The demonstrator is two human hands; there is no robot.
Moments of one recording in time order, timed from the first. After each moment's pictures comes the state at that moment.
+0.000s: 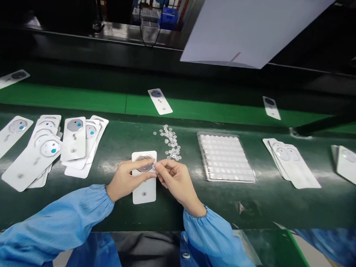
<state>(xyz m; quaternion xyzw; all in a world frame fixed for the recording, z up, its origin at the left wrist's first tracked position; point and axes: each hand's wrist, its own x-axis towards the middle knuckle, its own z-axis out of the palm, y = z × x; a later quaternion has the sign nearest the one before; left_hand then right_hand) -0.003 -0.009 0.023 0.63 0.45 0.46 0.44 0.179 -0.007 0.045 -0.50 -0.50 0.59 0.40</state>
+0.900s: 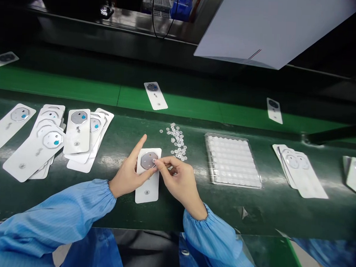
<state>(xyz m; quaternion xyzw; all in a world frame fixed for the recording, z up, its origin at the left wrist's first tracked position) -0.003 -0.013 0.028 0.51 0.45 0.44 0.58 0.172 -0.004 0.048 -0.56 -0.66 0.36 0.35</state>
